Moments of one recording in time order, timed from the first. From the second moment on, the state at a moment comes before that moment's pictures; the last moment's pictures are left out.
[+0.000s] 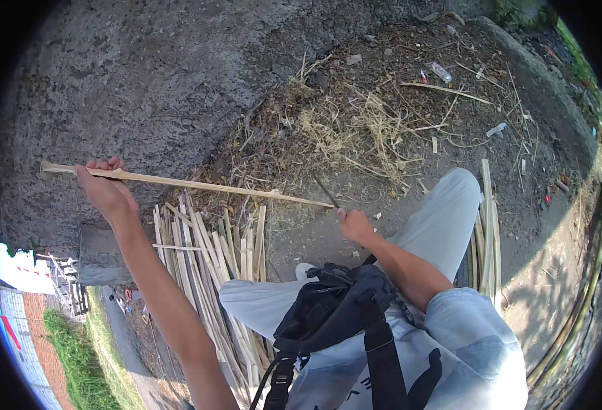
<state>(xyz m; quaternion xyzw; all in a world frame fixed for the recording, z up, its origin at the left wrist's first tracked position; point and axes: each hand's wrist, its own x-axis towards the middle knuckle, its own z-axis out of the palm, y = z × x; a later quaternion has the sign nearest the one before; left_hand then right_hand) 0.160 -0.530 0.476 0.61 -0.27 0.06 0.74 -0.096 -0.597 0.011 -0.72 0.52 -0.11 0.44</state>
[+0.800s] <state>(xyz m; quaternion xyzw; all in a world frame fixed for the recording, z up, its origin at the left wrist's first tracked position) 0.106 -0.606 0.479 0.45 -0.43 -0.02 0.78 -0.081 -0.621 0.415 -0.76 0.26 -0.25 0.54</state>
